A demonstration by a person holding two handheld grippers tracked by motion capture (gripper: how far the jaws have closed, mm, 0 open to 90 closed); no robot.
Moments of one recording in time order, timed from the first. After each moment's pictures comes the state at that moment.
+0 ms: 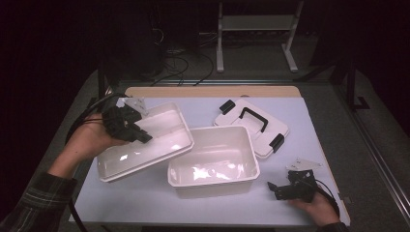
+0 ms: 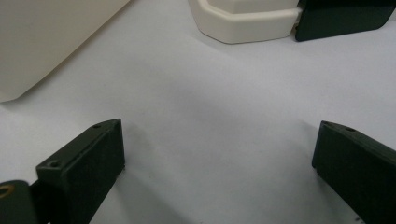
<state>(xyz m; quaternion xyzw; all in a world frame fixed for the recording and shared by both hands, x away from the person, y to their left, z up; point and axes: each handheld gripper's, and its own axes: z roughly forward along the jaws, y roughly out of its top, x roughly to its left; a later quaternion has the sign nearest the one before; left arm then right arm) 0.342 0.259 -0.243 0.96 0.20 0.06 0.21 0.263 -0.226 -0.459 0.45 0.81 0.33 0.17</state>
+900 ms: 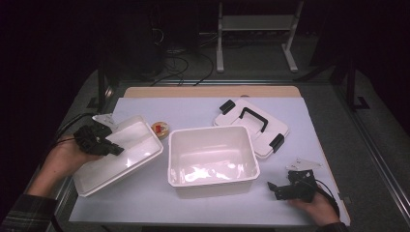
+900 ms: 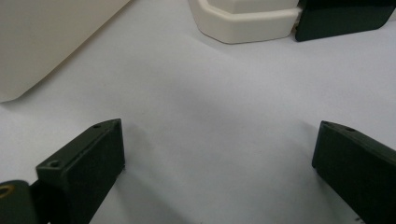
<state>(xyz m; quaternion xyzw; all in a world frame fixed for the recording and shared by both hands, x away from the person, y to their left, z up) 0.335 0.334 -0.307 0.93 0.30 0.06 0.19 0.263 -0.226 -0.459 0.45 0.81 0.33 0.17</state>
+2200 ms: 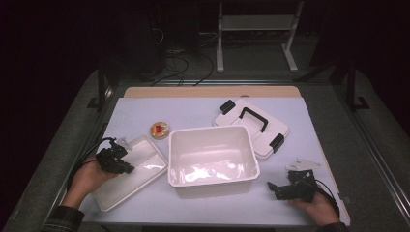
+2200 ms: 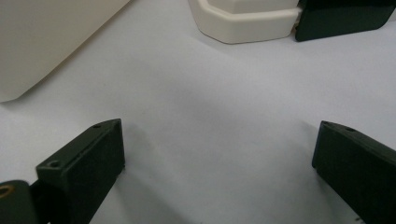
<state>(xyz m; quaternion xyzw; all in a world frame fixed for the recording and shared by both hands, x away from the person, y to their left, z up) 0.343 0.335 -0.406 0.92 0.34 0.04 0.17 0.263 -0.226 -0.459 0.45 0.81 0.33 0.17</state>
